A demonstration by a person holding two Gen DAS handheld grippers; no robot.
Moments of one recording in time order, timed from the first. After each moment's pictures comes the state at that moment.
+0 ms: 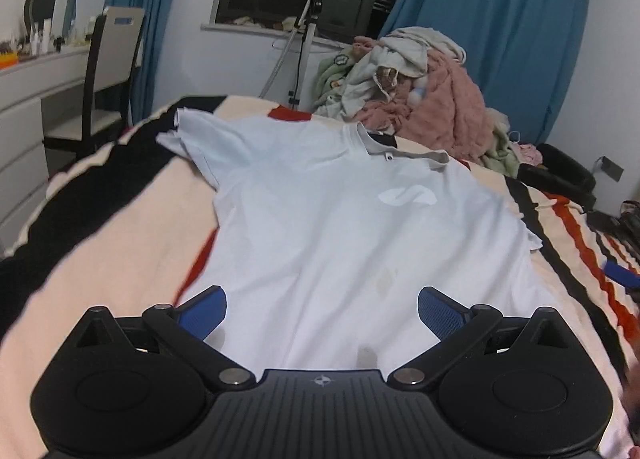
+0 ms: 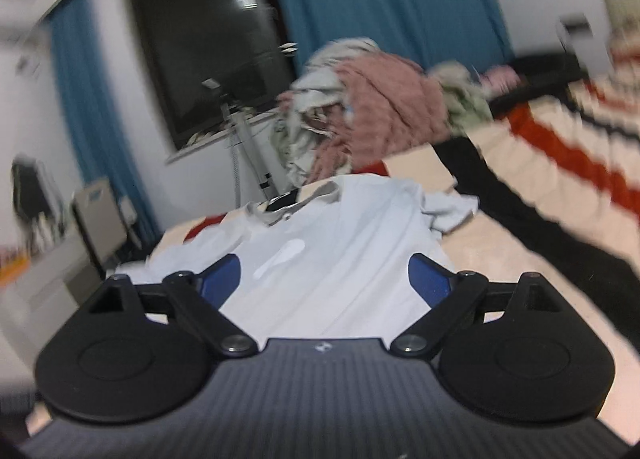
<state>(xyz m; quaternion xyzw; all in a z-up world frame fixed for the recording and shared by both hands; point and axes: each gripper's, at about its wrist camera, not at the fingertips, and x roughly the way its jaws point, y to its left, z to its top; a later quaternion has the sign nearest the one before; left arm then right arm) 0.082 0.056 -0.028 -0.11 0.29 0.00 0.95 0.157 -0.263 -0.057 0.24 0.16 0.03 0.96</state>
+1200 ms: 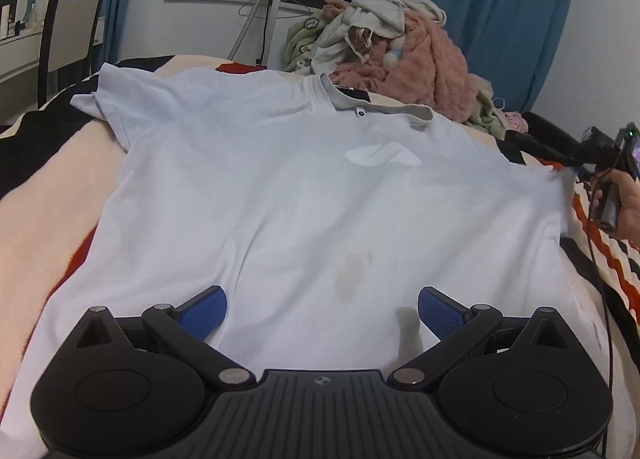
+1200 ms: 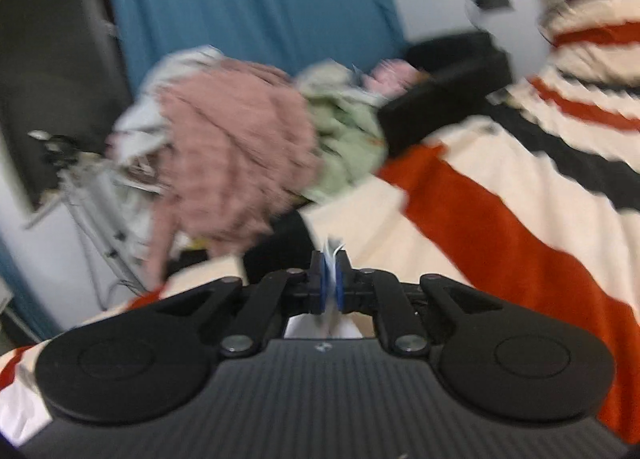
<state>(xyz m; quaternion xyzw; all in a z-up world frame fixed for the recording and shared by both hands) 0.163 0.014 -0.090 -0.09 0.32 -0.04 0.94 0.466 -0.482 -0.082 0.25 0.20 -0.13 0.94</state>
